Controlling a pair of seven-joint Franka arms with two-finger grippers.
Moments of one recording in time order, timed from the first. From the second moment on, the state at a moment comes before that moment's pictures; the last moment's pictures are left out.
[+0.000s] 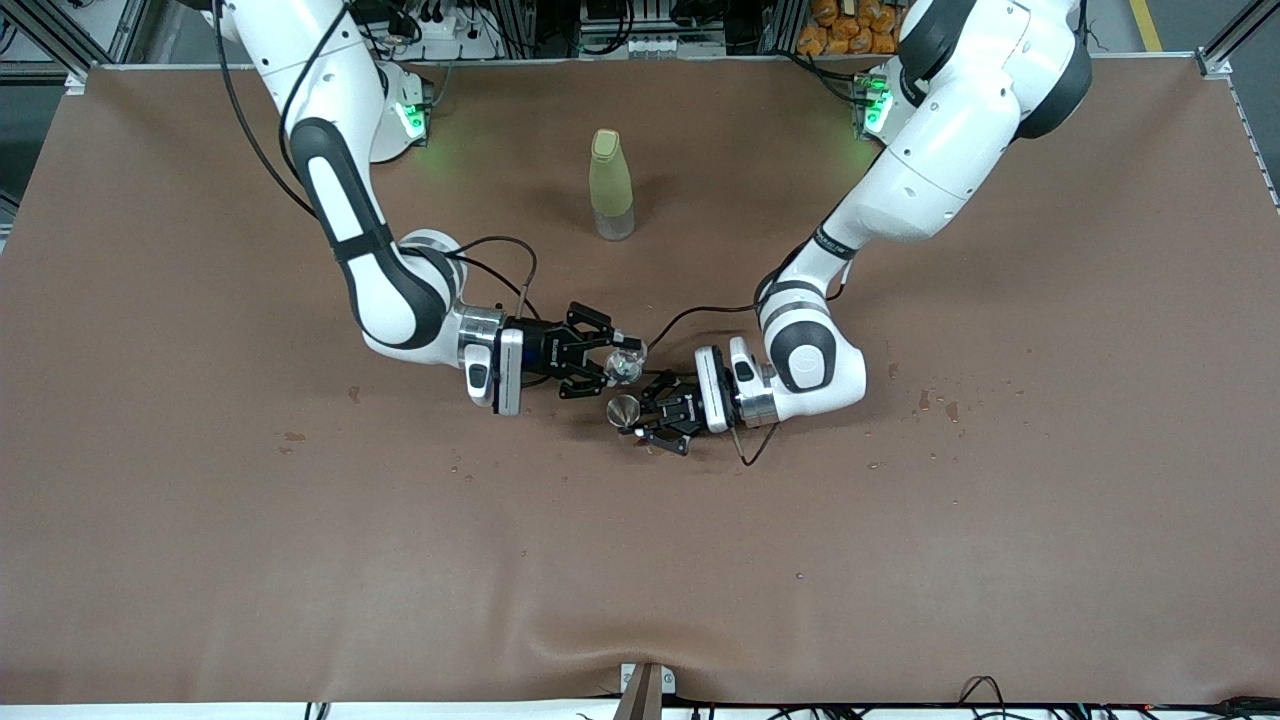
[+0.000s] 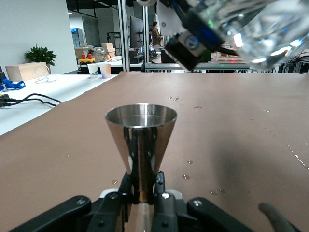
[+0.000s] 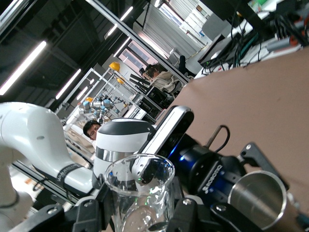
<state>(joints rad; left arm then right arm) -0.32 0.95 -0.29 -1.51 -1.81 2.33 2.56 0.57 0.55 -0.09 -1.91 2.04 1.99 -1.61</state>
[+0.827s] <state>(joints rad) -0.32 0.95 -0.29 -1.51 -1.81 2.33 2.56 0.57 0.58 -0.09 -1.88 2.09 1.99 -1.34</state>
